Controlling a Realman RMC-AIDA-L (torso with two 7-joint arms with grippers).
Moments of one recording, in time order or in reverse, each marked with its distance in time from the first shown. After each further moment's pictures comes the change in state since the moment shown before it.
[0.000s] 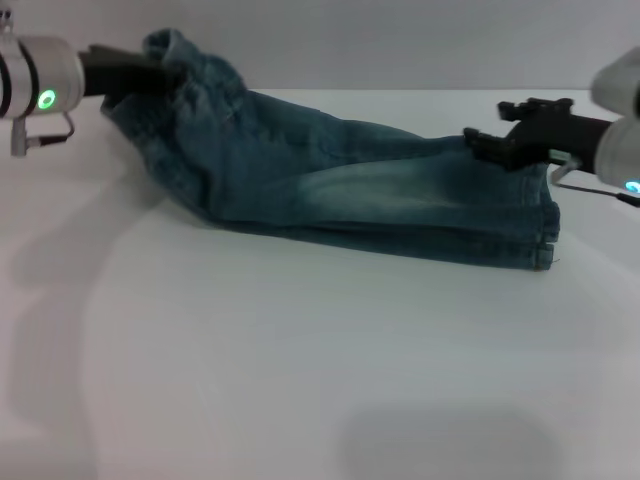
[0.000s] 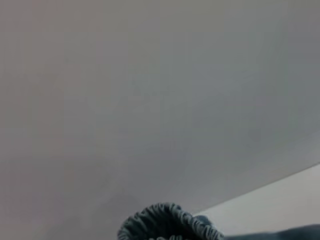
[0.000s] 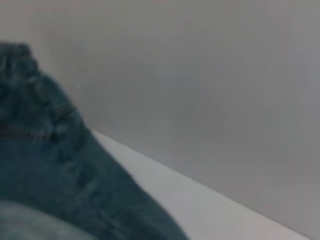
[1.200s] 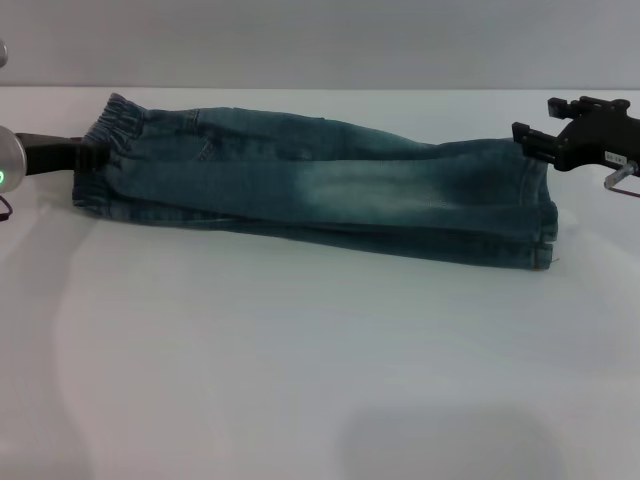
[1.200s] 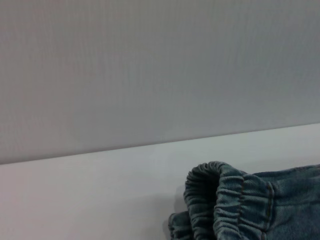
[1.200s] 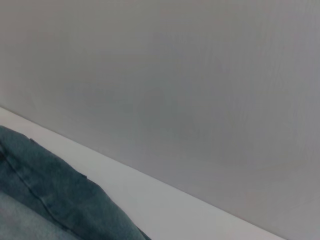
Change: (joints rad) left arm 0.021 0.004 -0.149 -0.223 0.150 -0.172 0.007; right arm -0.110 -0.001 0.074 -0.124 -0.007 -0.094 0.002
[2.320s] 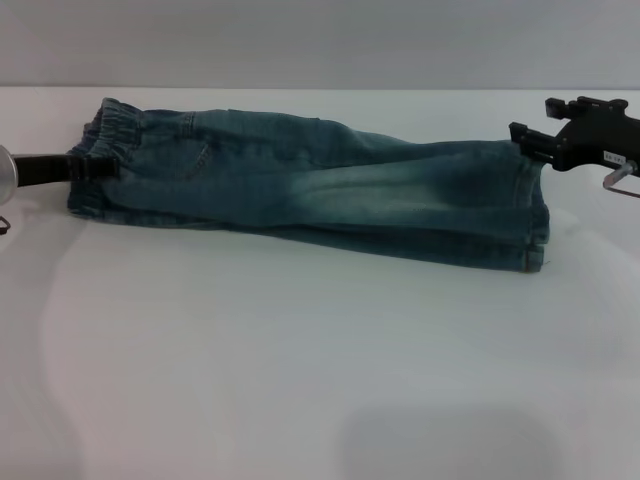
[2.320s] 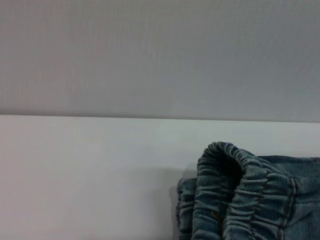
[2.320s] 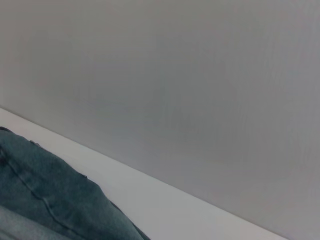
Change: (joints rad) left arm -0.014 0.046 -0.003 -0.115 -0.070 -0.017 -0.062; right arm 0.000 0.000 -0.002 -0.006 -0.006 -0.010 0.017
